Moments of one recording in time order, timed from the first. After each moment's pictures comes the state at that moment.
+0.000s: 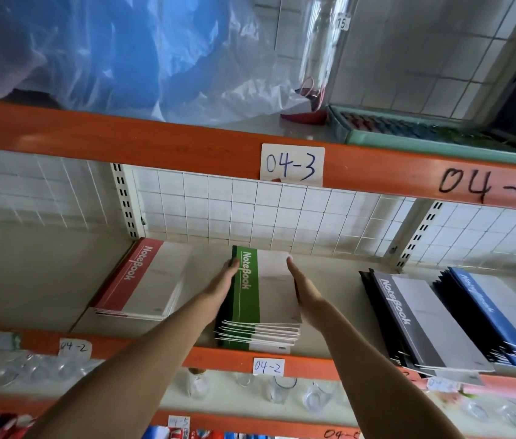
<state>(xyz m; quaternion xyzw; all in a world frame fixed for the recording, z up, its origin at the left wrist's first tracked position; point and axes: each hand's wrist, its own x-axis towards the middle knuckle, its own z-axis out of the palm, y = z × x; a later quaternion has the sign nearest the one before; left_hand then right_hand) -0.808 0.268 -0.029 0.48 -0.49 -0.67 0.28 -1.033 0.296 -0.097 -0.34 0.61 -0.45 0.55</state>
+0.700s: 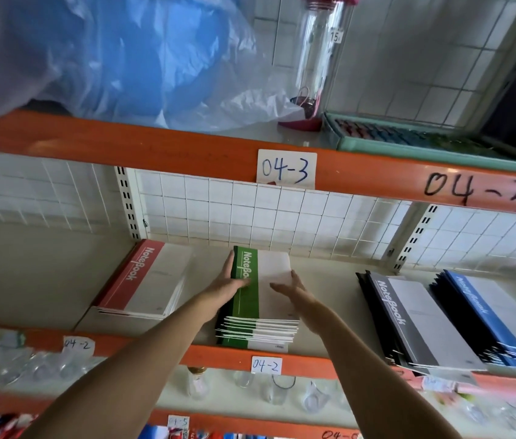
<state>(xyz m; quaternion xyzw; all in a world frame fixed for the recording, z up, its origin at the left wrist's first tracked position) -0.808 0.276 -0.016 0.46 -0.55 -0.64 0.27 -0.988 0.340 -0.023 -0.38 0.61 -0.45 0.52</state>
